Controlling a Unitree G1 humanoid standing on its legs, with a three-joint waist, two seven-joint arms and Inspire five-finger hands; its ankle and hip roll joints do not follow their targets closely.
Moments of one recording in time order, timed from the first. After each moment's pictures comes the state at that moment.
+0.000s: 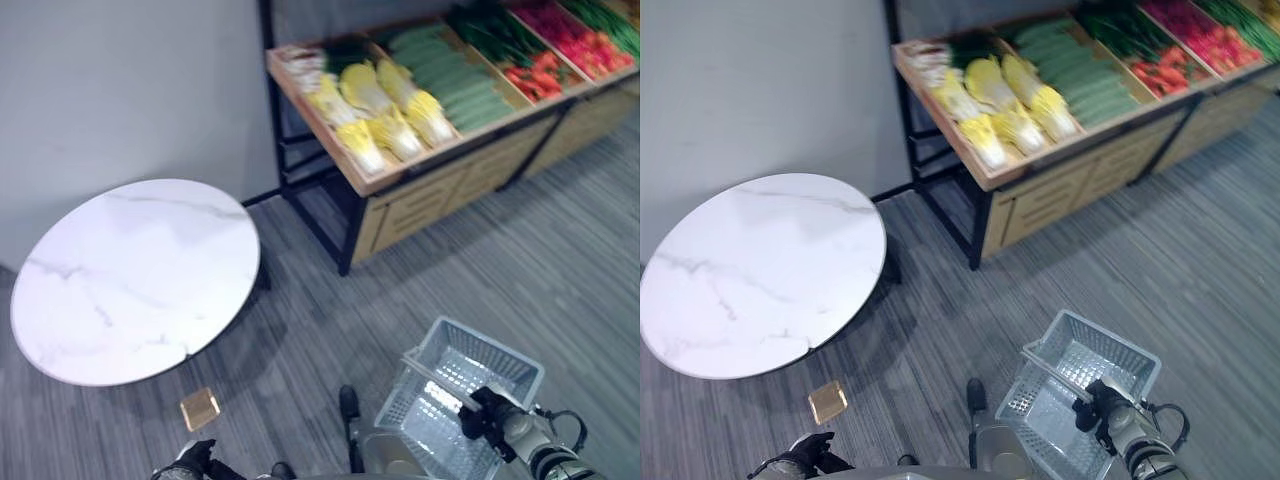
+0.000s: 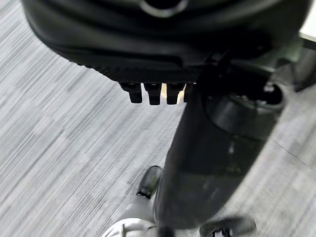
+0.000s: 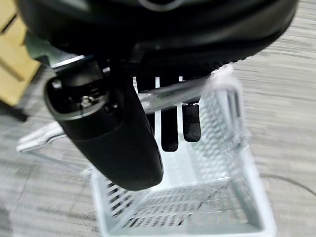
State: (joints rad) left arm -0.06 0.30 -0.26 1.23 0.00 0.04 0.04; right arm -0.17 -0.49 0.30 1.09 -0.26 0.10 0.00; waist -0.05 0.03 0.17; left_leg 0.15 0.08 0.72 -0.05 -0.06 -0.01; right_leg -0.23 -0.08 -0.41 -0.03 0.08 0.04
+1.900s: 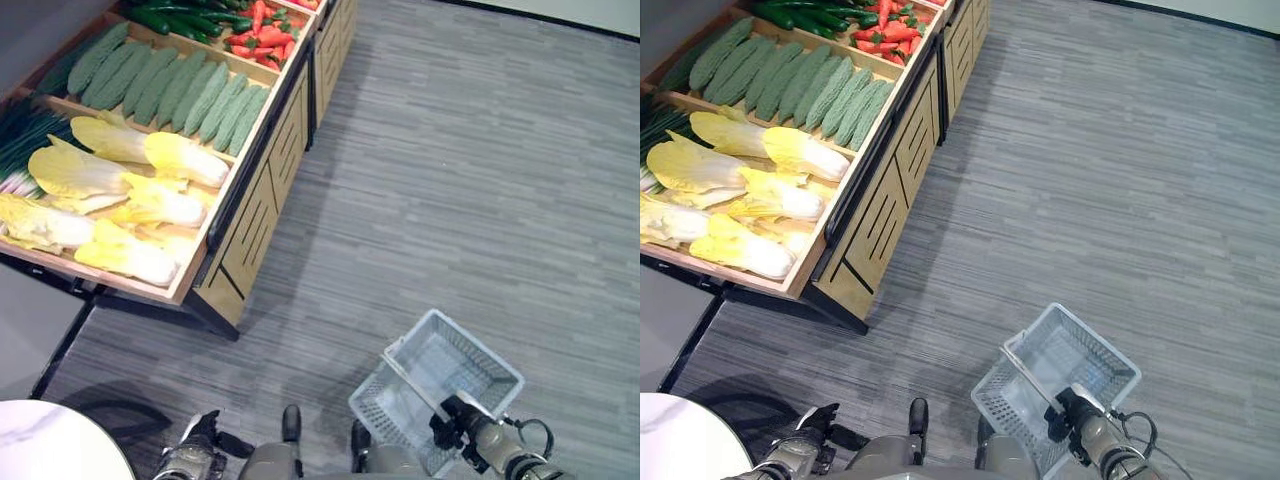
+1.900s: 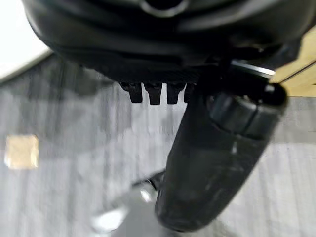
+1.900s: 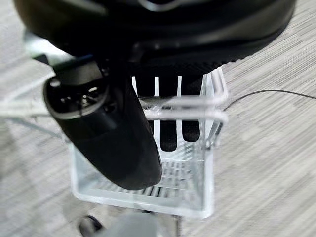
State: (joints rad) left arm -0.11 0.31 -0.23 1.27 -0.04 0.02 0.11; right arm -0.18 -0.37 0.38 1.19 -0.26 0.02 -0.02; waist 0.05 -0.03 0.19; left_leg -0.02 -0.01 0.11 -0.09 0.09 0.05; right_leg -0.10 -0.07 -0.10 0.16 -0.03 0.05
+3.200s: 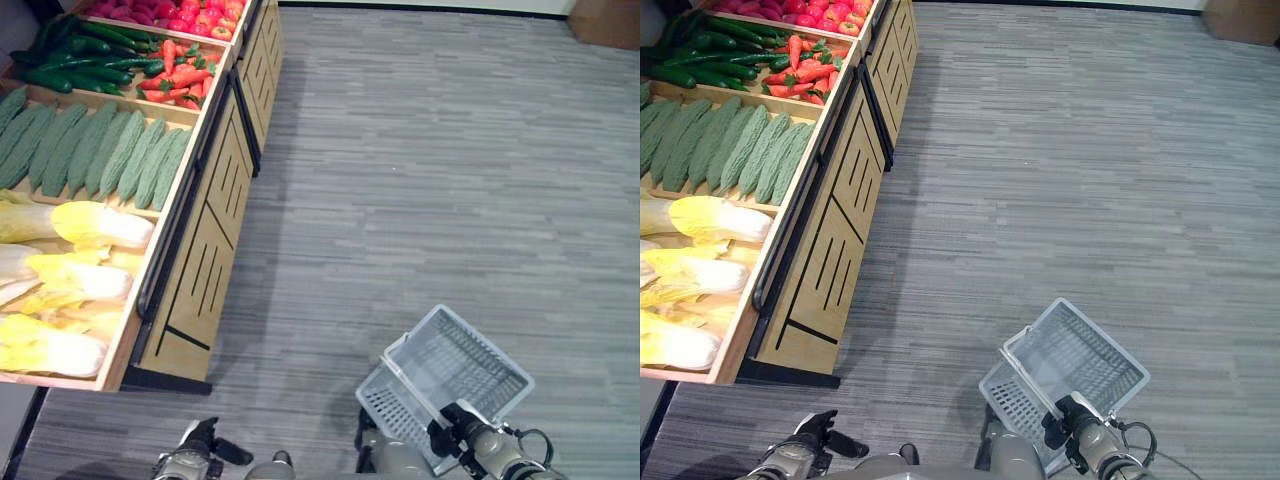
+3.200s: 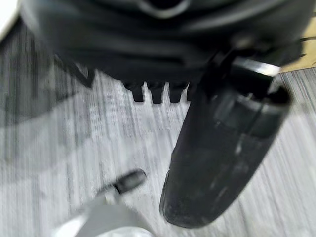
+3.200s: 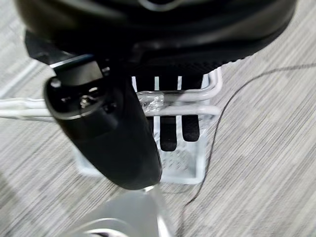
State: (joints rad) left arm -0.10 0.25 -0.20 1.29 -0.02 0.02 0.09; right arm -0.10 -0.37 0.37 1.18 -0.22 0.02 -0.02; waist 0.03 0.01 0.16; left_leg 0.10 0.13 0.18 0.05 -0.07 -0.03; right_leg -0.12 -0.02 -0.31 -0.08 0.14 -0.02
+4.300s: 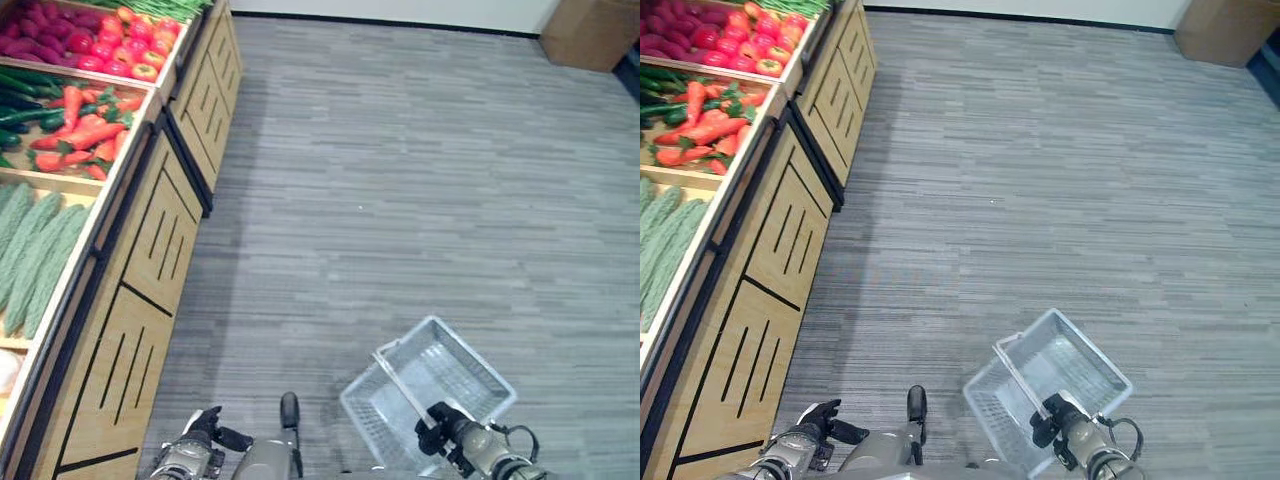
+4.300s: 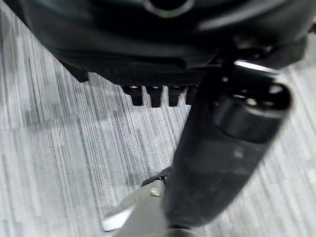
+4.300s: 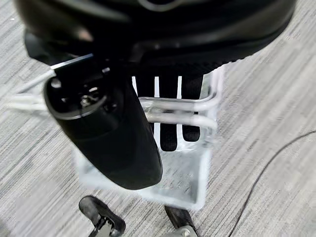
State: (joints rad) left arm -0.13 0.30 -0.21 1.28 -0.01 0.04 0.09; right arm -0.16 -0.30 0.40 1.22 -0.19 0.02 -0.02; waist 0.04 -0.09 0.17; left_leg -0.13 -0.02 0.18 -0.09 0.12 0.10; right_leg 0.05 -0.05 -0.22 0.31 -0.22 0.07
